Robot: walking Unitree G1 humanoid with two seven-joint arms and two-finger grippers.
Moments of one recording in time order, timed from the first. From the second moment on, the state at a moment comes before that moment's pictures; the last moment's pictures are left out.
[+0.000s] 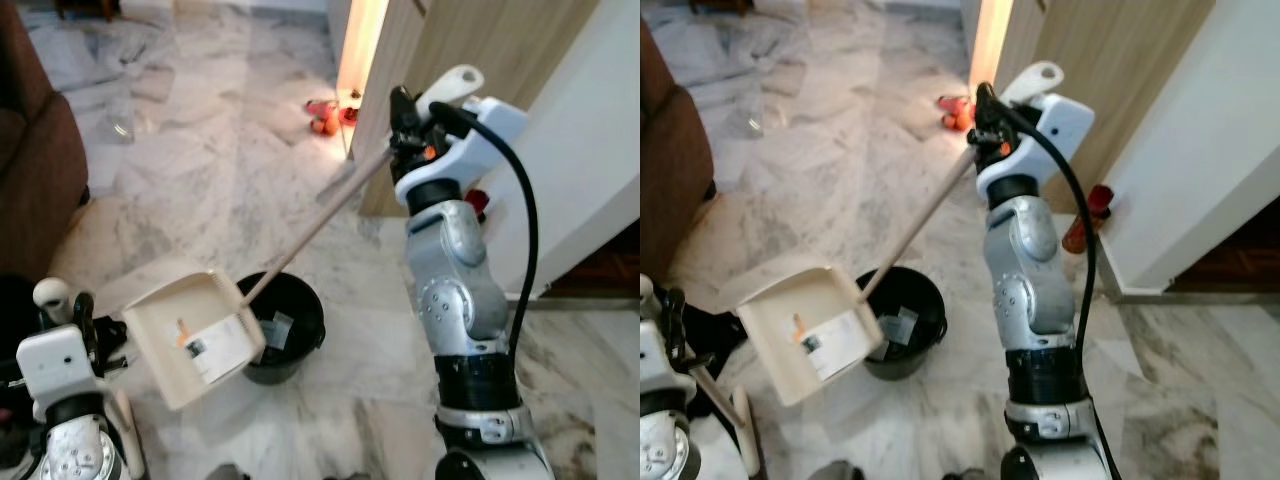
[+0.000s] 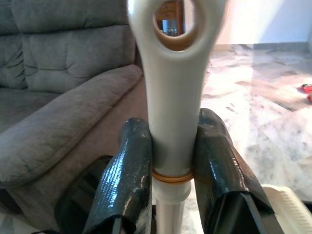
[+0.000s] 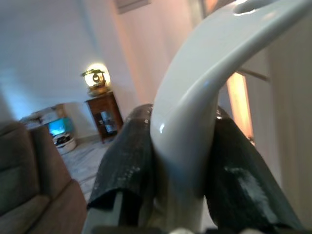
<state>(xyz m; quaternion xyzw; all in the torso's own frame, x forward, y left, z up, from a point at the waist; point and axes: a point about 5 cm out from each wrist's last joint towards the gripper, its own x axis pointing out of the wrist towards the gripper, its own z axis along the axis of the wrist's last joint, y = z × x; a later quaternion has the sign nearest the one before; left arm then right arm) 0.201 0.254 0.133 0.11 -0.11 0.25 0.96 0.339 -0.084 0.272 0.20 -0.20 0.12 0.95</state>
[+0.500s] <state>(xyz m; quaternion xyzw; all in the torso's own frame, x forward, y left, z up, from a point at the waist) 0.203 0.249 0.132 0.10 -0.11 0.24 0.96 0.341 -0.093 0.278 0.19 -0.23 0.09 0.95</state>
